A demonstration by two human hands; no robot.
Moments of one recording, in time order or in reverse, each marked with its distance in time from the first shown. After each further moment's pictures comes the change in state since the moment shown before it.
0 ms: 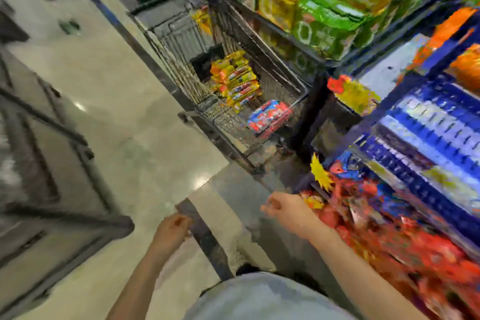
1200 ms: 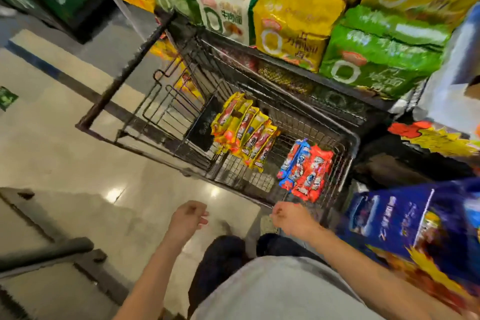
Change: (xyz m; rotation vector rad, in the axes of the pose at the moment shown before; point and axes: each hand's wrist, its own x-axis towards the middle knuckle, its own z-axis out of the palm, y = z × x) left_hand 0.430 0.318 -0.168 0.114 -0.165 -0.006; right_hand 0.437 -0.155 -0.075 0.303 -0.112 0.328
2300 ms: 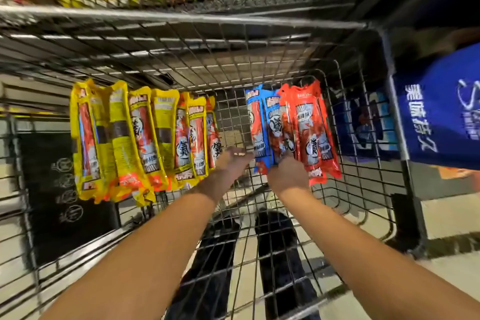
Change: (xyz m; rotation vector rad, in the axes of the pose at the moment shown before) left_hand 0.353 0.065 0.302 0.683 -0.611 0.009; right_hand 0.304 0.089 0.032 0.493 0.431 0.868
